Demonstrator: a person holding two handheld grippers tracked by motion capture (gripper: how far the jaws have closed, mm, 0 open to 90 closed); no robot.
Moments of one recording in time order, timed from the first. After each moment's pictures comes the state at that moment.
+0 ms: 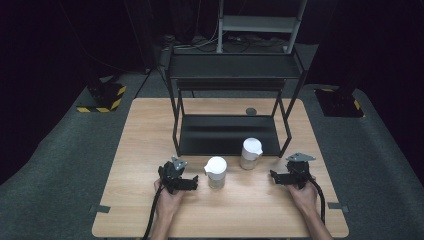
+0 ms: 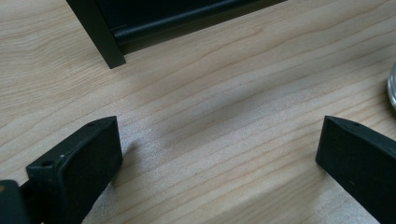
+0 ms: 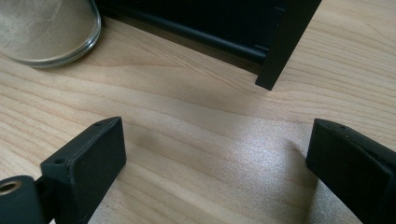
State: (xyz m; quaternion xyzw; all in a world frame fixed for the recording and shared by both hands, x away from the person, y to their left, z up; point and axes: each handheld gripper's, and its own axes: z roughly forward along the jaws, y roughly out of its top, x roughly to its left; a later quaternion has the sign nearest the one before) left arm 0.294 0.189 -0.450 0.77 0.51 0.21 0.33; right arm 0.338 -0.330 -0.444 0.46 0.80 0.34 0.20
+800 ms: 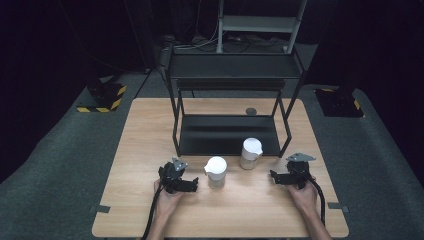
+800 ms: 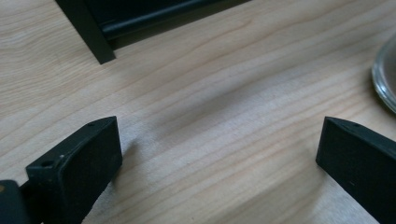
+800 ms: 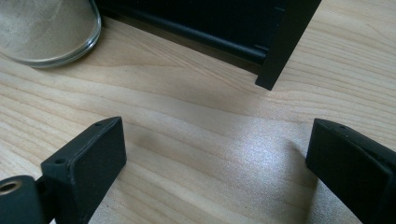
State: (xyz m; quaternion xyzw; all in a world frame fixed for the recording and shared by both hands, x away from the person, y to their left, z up) left arm 0.293 0.191 -0.444 0.79 0.49 0.20 0.32; right arm 0.338 -0.330 -0.444 0.46 0.80 0.34 0.20
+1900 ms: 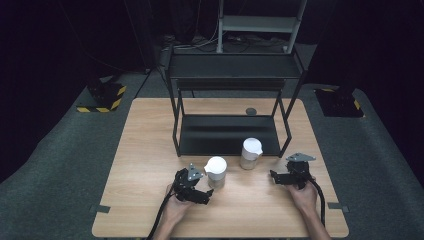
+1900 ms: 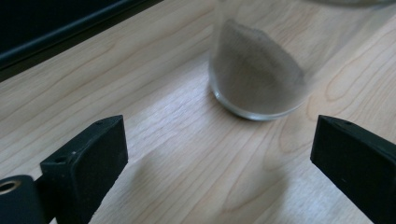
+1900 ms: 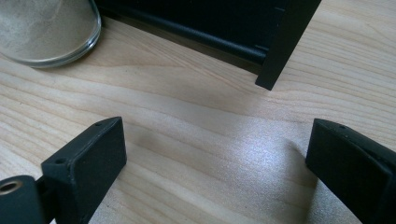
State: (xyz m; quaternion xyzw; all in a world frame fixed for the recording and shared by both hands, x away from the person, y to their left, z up) left arm 0.284 0.176 -0.434 0.83 0.39 0.14 0.37; right arm 0.337 -0.329 -0.444 0.46 0.80 0.34 0.20
